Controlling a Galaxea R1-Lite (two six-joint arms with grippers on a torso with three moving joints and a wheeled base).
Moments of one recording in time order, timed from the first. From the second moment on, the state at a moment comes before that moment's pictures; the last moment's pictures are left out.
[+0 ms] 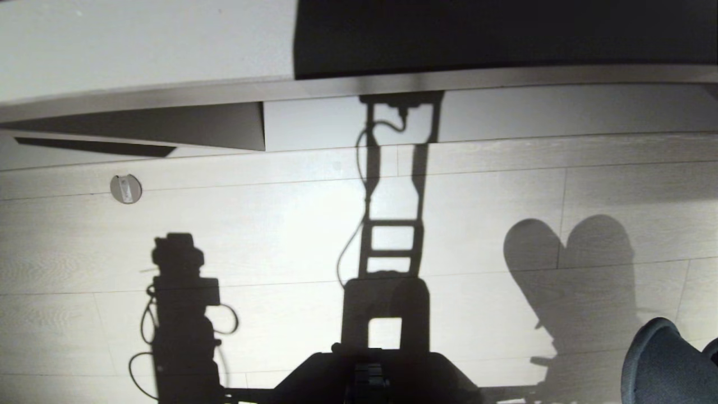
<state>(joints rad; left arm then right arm) 0.00 0.00 0.00 -0.01 0.00 -0.01 0.01 0.00 0.00 0.00 0.01 -0.02</state>
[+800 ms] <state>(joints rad) 0.00 0.00 0.00 -0.01 0.00 -0.01 0.01 0.00 0.00 0.00 0.01 -0.03</state>
